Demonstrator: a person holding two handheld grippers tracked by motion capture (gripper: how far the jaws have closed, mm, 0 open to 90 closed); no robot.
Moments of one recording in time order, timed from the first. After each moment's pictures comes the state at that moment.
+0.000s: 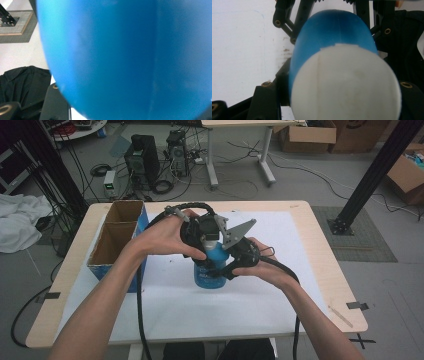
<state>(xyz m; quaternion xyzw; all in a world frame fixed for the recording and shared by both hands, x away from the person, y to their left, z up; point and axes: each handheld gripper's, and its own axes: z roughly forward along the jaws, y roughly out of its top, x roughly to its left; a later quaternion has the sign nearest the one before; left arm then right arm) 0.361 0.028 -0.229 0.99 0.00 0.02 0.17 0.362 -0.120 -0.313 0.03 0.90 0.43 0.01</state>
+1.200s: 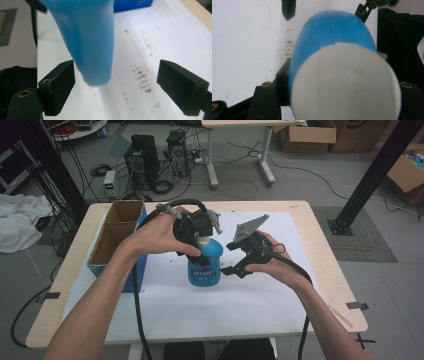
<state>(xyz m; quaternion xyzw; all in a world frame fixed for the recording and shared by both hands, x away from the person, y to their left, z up) 0.363 0.043 -0.222 0.98 0.05 0.03 0.17 0.366 -0.150 -0.304 0.12 0.91 0.39 0.05</state>
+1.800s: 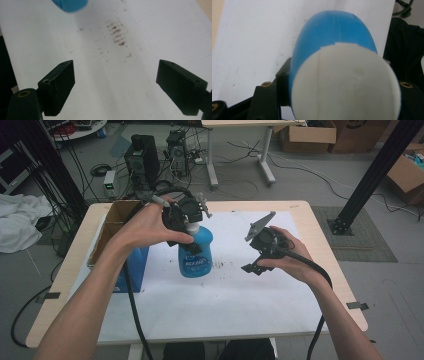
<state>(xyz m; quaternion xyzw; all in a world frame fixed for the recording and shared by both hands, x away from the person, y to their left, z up) 0.376 0.069 -0.199 0.97 0.16 0.04 0.17 0.371 -0.181 -0.295 0.18 0.95 0.24 0.10</state>
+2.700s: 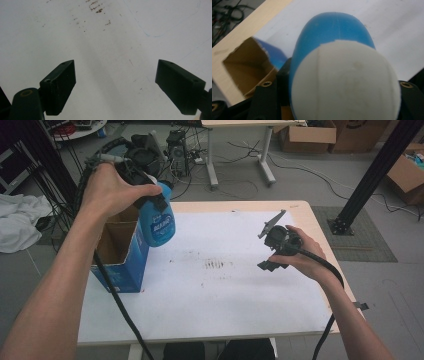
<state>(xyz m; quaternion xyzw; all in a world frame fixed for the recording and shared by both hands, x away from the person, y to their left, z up) 0.395 0.140 -0.122 0.87 0.45 0.12 0.15 0.384 -0.214 -0.302 0.23 0.95 0.18 0.11</state>
